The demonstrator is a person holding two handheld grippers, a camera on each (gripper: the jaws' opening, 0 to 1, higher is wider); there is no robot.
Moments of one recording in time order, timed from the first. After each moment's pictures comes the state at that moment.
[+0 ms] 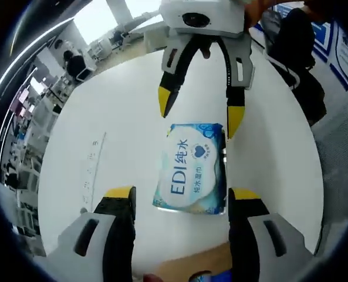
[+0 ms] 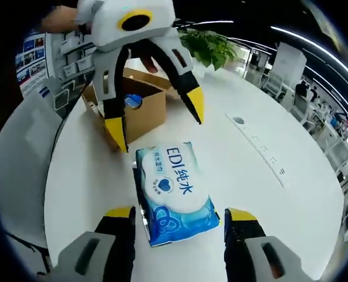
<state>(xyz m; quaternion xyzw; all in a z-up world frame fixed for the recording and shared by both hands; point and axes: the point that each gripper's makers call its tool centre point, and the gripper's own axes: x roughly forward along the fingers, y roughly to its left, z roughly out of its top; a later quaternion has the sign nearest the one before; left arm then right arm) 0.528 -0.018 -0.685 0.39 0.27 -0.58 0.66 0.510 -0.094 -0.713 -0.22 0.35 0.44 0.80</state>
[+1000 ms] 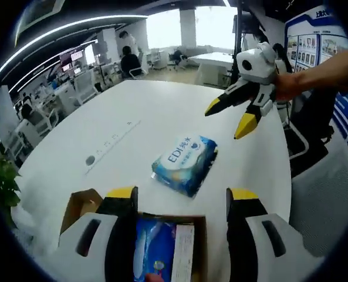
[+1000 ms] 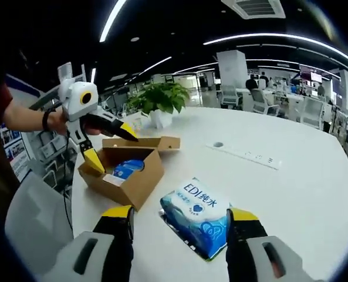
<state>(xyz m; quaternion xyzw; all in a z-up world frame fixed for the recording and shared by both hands) 0.484 0.082 -0.640 0.19 0.28 -0.50 0.79 0.459 -0.062 -0.659 0.00 0.28 0.36 0.89</state>
